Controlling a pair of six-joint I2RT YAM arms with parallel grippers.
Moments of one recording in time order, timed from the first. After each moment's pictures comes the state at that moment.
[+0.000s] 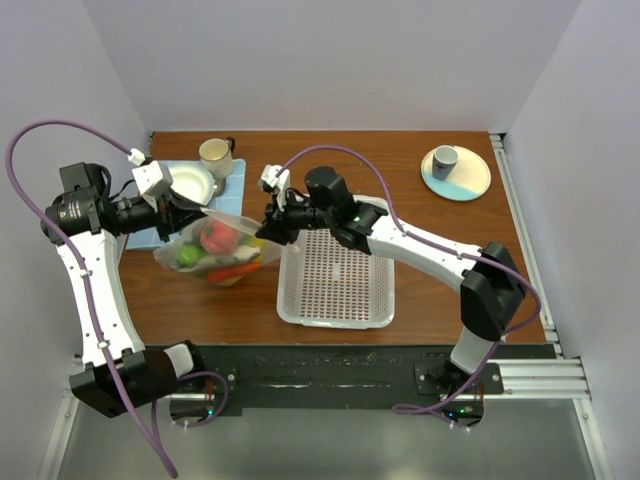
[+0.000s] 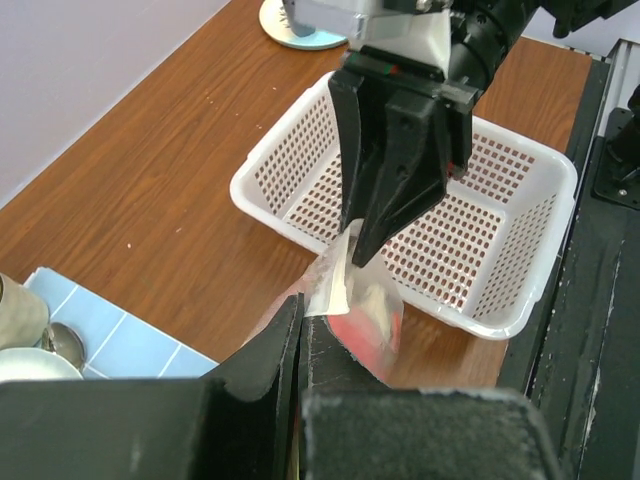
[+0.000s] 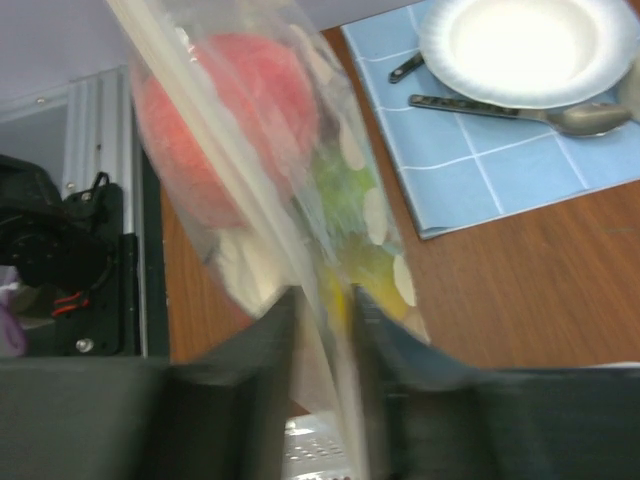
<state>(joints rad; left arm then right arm) 0.40 1.18 1.44 -1.32 1.33 1.07 0.87 1.73 1.41 -0.01 -0.48 -0.01</state>
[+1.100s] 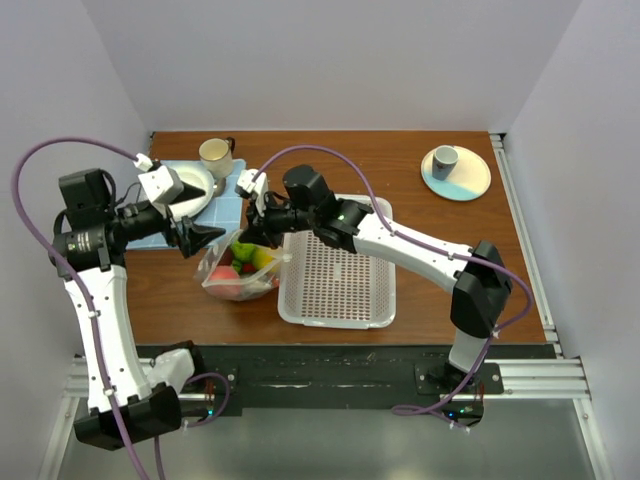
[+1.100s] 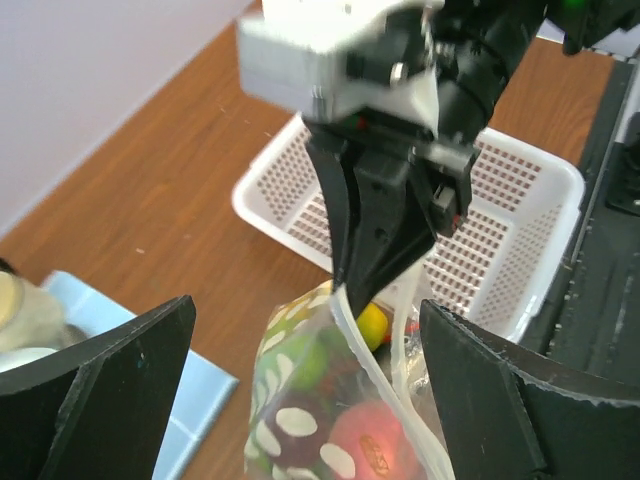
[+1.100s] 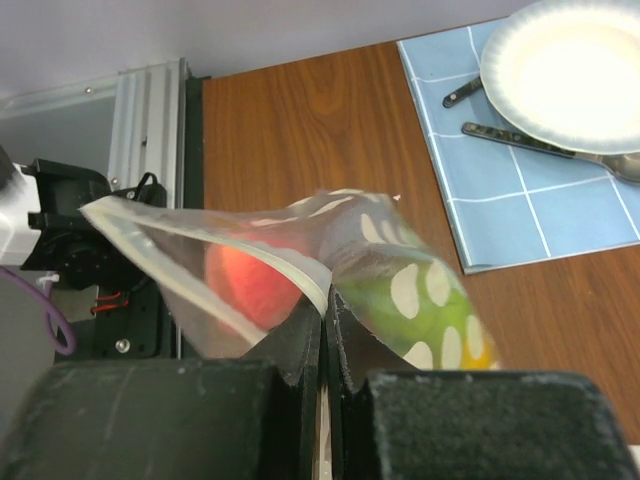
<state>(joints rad) 0.31 1.01 1.36 -1.03 1.23 0.74 0.95 1.79 1.58 -0.14 -0.49 -0.04</state>
